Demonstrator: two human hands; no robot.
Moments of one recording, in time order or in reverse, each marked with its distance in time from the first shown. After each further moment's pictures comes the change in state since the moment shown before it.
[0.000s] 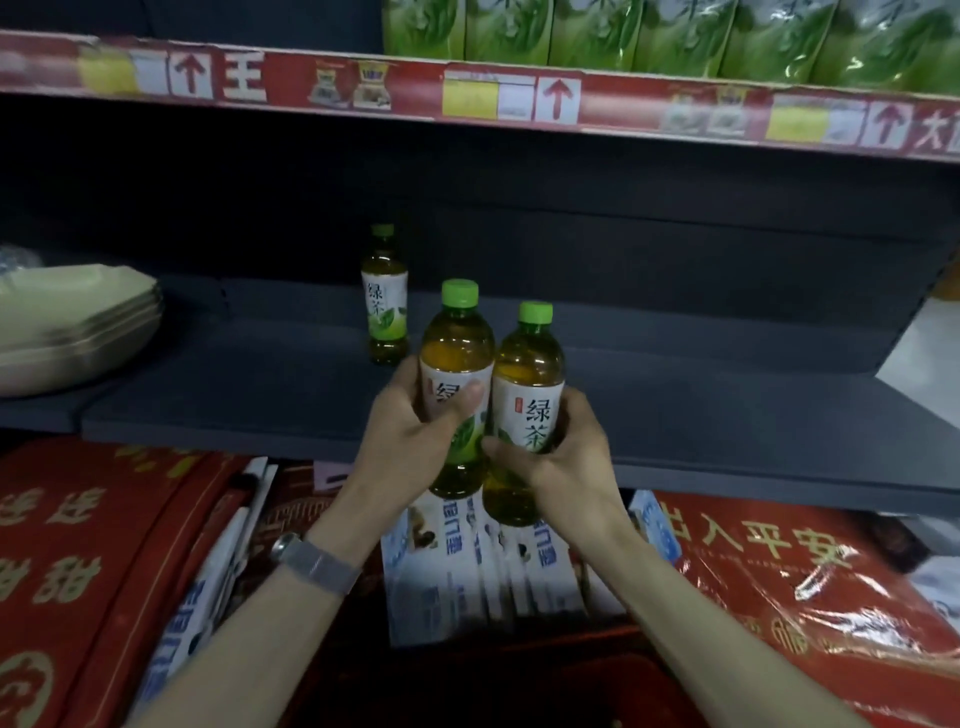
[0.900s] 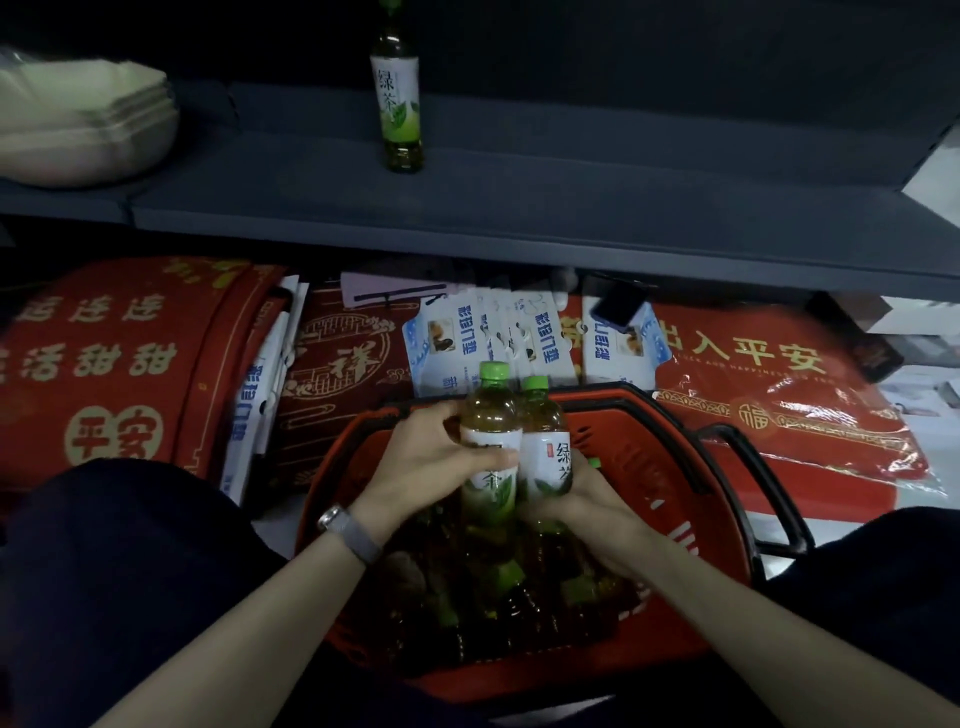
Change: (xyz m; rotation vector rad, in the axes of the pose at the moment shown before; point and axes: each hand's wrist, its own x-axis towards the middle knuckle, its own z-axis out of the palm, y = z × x) left_hand -0.213 -0.089 -0.001 0.363 -0.220 -0.419; right_hand -0.218 0.089 -0.041 -0.022 -0.446 0.501
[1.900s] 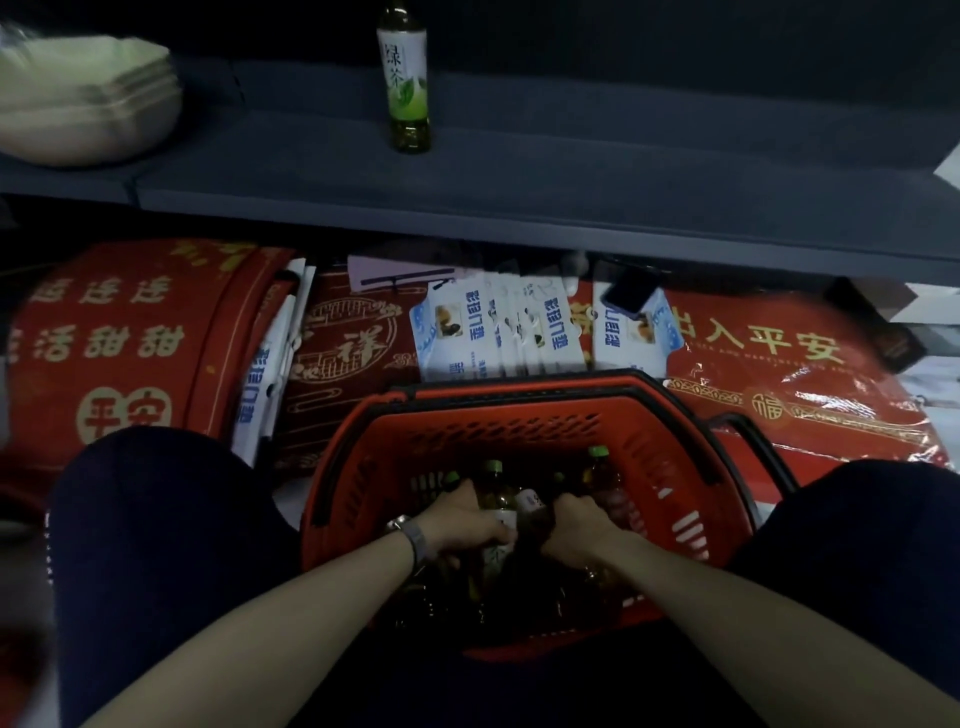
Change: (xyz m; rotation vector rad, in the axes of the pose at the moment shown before) left_hand 0.015 -0.103 0.066 0.278 -0.372 -0.488; right_hand 0.063 0.119 -0.002 -0.945 -0.032 0.443
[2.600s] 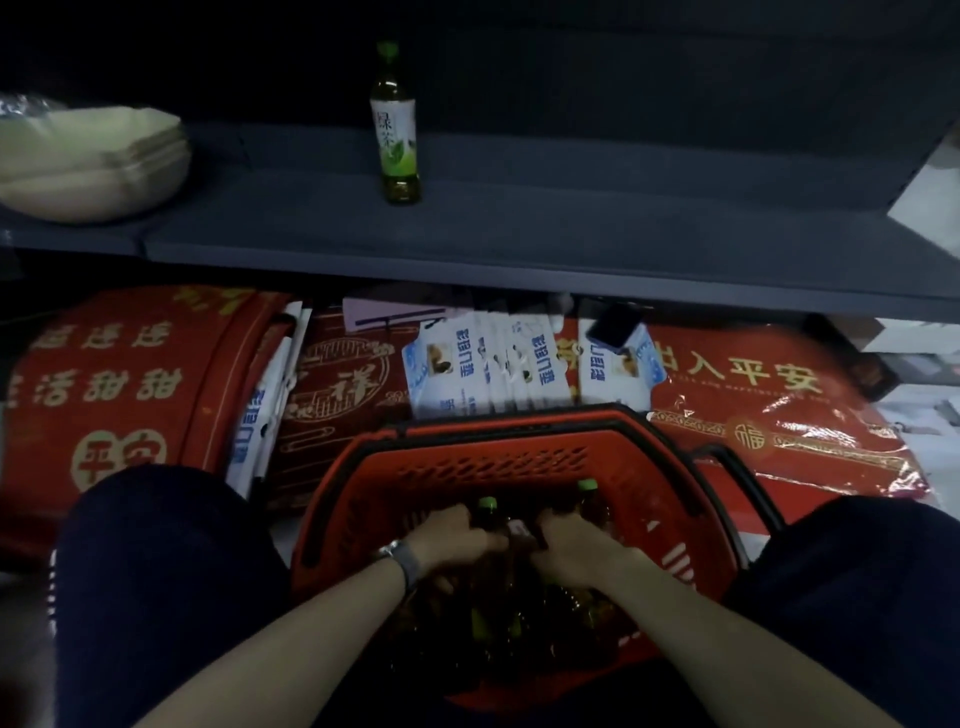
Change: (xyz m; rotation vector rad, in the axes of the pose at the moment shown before) left_hand -0.008 0.022 -0.014 0.165 0.045 0.003; right_hand -0.019 -0.005 -0.030 -0.012 0.018 -0.186
